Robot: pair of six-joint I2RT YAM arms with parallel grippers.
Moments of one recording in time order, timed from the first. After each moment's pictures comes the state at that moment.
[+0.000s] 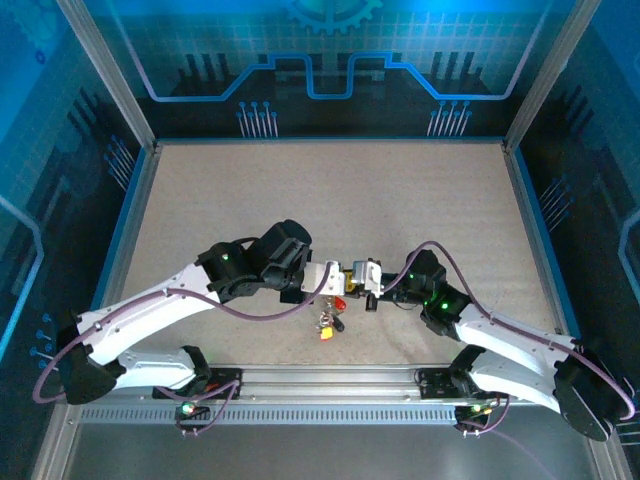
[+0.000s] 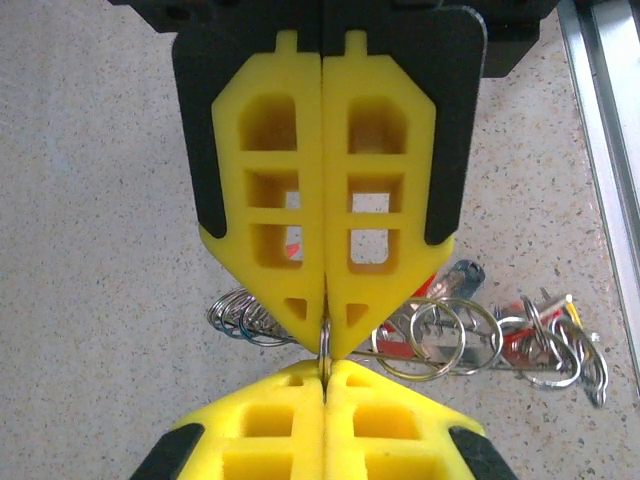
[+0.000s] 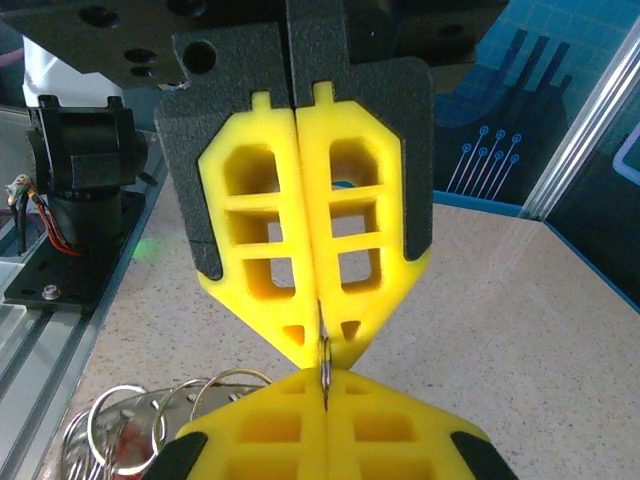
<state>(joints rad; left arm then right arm) -0.92 1.21 1.14 -0.78 0.13 0.72 0.74 1.00 0.41 0.43 -0.61 -0.36</state>
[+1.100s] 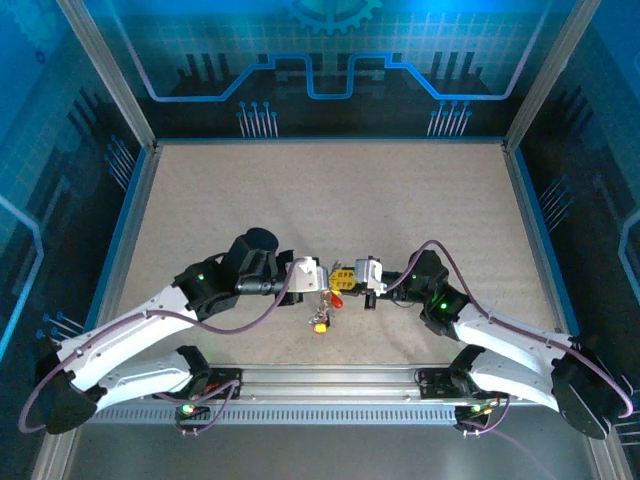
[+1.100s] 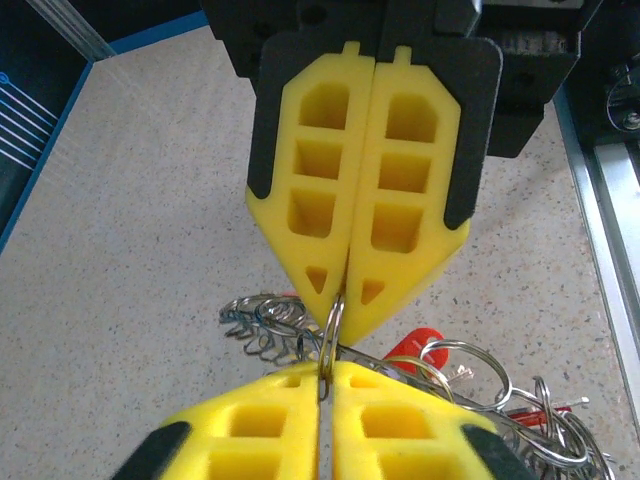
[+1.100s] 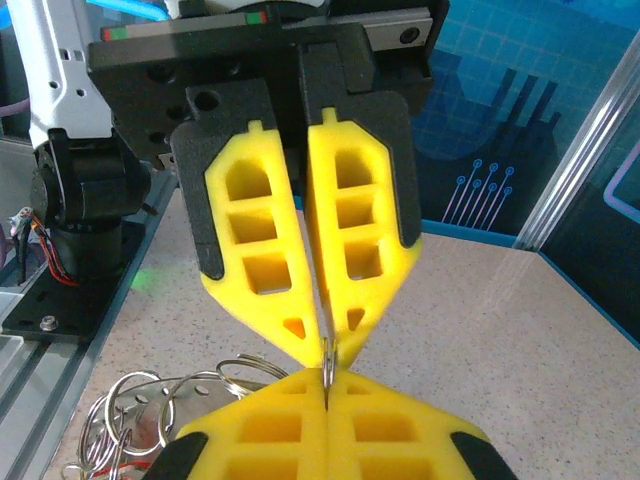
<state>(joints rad) -0.82 1.01 0.86 -0.44 0.30 0.61 0.74 1.02 0.40 0.53 -0.63 -0.33</state>
